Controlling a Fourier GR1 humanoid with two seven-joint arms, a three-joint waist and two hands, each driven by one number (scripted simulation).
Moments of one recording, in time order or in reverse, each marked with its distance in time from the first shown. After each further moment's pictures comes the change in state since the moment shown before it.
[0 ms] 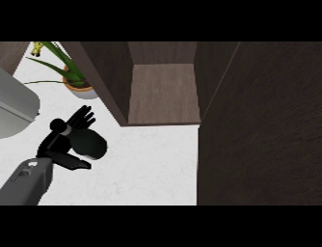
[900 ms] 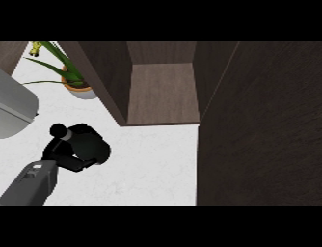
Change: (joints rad) left arm -0.009 -0.021 -0.005 0.053 0.029 -0.058 0.001; right arm 0.001 -0.005 -0.024 0.026 -0.008 0.020 -0.032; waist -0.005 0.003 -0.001
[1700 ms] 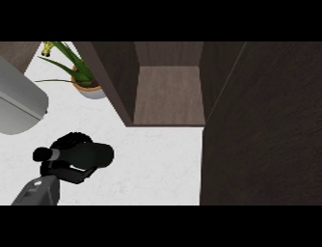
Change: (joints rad) left arm 0.136 -0.050 0.050 -0.114 0.066 0.198 -0.182; right arm 0.034 0.001 -0.015 -0.007 0.011 -0.002 0.001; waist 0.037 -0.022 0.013
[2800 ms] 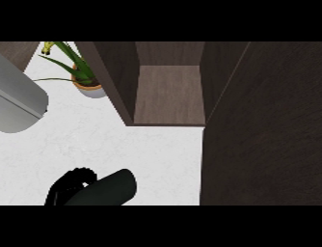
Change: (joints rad) left arm 0.624 -0.210 -0.229 -0.958 0.202 0.187 0.232; right arm -0.029 -0.003 -0.020 0.035 -0.011 0.000 0.002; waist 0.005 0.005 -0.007
